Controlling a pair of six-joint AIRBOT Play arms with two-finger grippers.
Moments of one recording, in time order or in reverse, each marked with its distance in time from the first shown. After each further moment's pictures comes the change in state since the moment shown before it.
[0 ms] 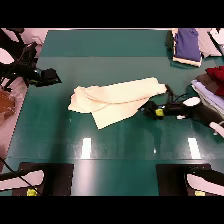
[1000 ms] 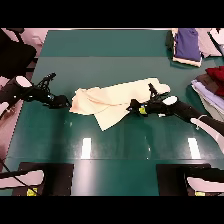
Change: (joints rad) left arm 0.014 -0.047 -0.350 -0.171 0.109 0.298; right arm 0.207 -0.100 0.108 0.088 -0.175 0.004
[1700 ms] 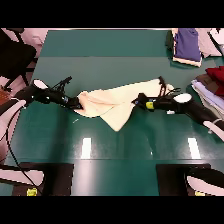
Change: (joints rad) left arm -0.082 -0.140 0.039 -0.275 -0.025 0.165; right arm -0.112 0.170 -0.013 0.005 0.043 -0.014
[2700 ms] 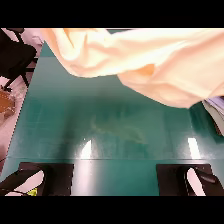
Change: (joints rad) left arm 0.033 0.470 0.798 -0.204 0.191 -0.379; right arm -0.615 0.611 0.777 -0.176 0.578 -0.027
